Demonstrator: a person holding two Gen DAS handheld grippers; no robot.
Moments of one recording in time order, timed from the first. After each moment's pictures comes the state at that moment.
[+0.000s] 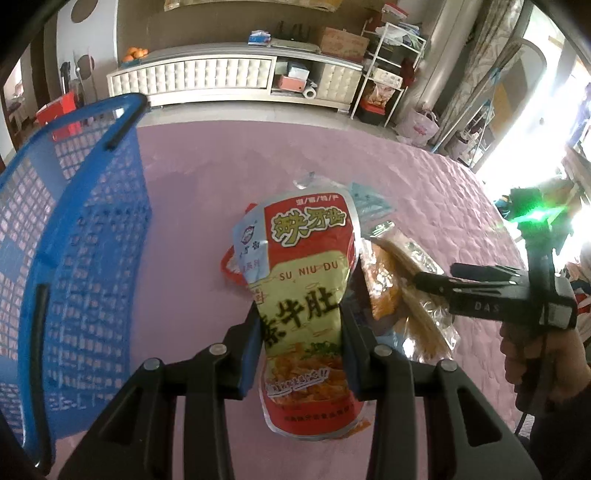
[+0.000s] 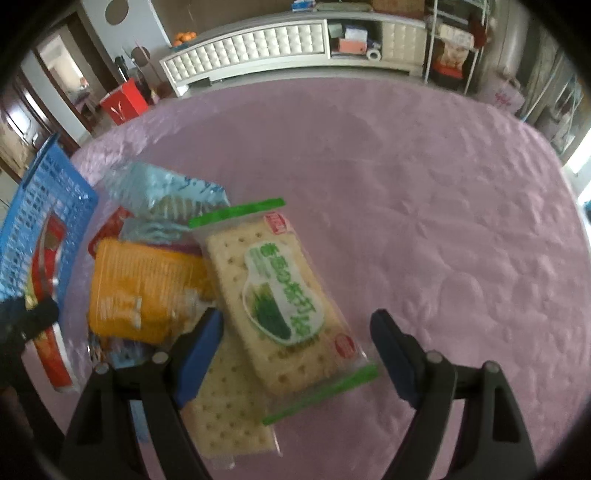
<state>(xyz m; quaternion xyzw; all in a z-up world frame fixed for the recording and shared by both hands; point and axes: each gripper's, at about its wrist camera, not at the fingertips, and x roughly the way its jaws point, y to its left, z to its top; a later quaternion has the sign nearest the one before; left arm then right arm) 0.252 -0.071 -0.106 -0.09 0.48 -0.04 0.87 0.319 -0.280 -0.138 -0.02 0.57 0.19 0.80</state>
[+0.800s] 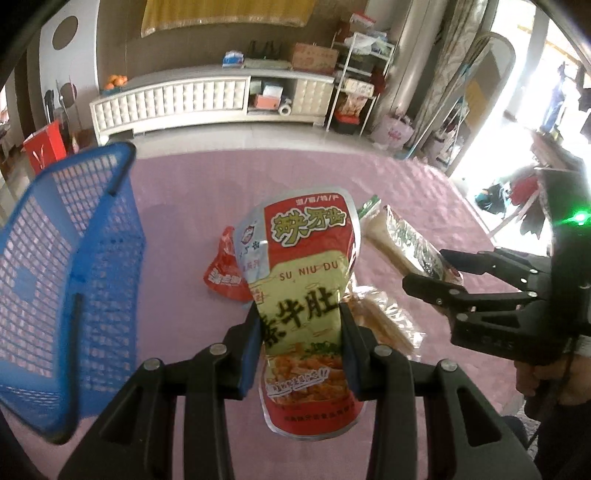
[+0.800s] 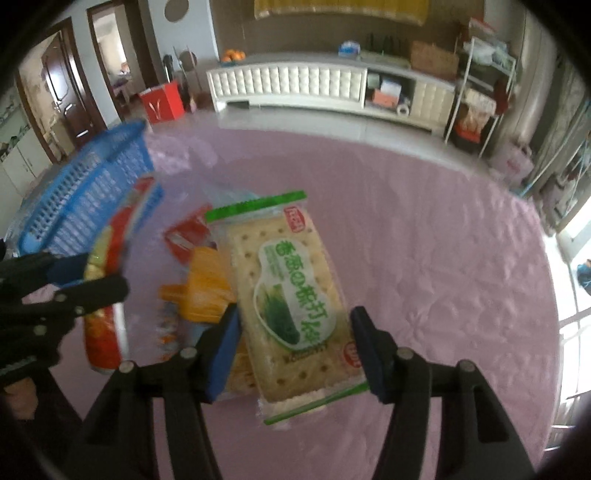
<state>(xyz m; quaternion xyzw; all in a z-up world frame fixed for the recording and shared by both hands) 0.220 -0.082 -0.063 -0.07 0.44 -0.08 0.89 0.239 -0.257 -0.046 -0.10 0.47 0.23 0.85</state>
